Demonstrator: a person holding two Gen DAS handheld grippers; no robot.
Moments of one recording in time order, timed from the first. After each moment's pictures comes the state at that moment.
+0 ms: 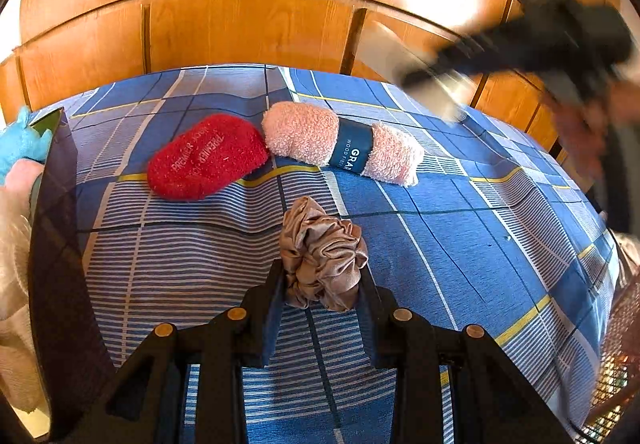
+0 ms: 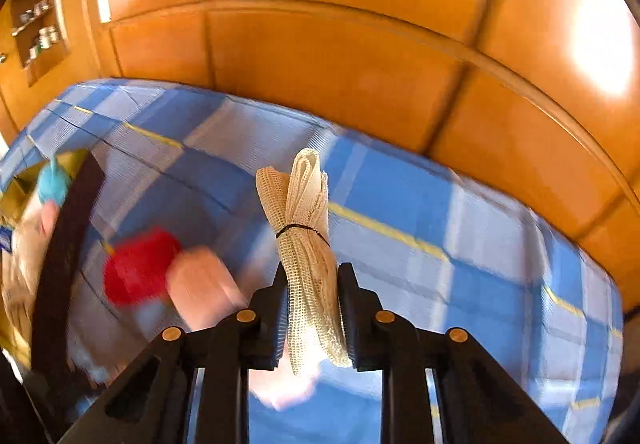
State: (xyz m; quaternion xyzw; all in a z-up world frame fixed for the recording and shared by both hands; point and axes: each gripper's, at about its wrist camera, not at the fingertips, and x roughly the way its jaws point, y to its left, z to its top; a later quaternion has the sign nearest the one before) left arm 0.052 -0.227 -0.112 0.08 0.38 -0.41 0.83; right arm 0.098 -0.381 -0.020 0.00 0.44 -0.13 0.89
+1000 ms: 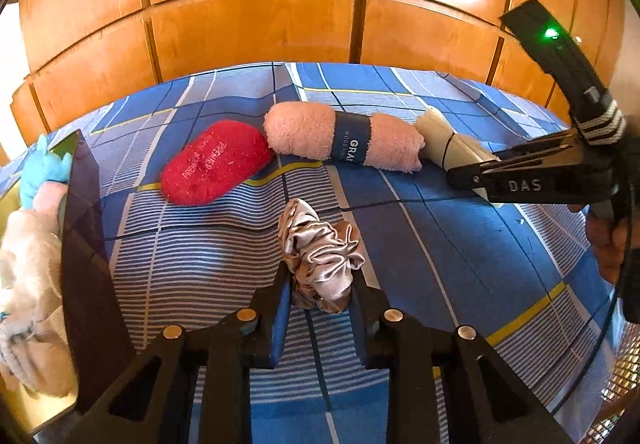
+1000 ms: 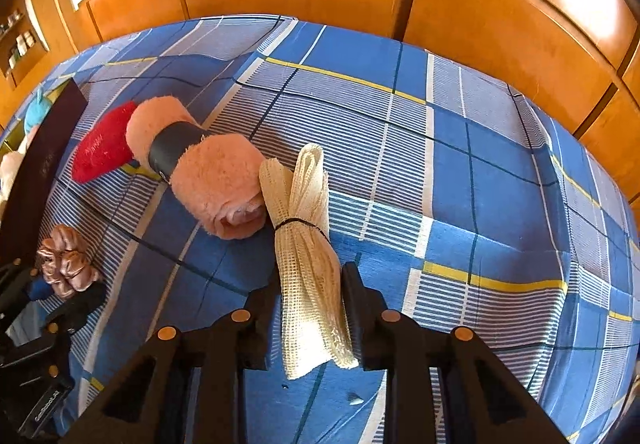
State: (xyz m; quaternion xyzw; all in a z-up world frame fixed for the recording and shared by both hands) left arm 0.034 -0.237 -0.103 0.15 0.38 -0.37 0.84; right arm 0.017 -0.391 -0.089 0.06 0.50 -0.15 0.85
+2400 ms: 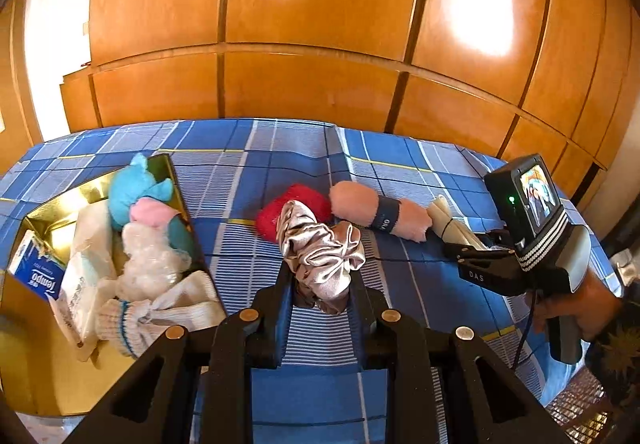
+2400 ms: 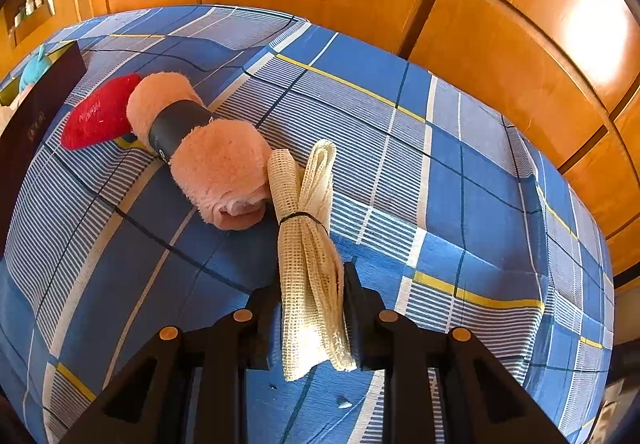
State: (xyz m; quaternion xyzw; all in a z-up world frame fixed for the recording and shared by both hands) left arm 0.033 -0.159 -0.019 0.06 0.35 -0.33 0.87; right arm 0.019 -0.376 -0.095 -0.02 0.50 -0.17 0.85
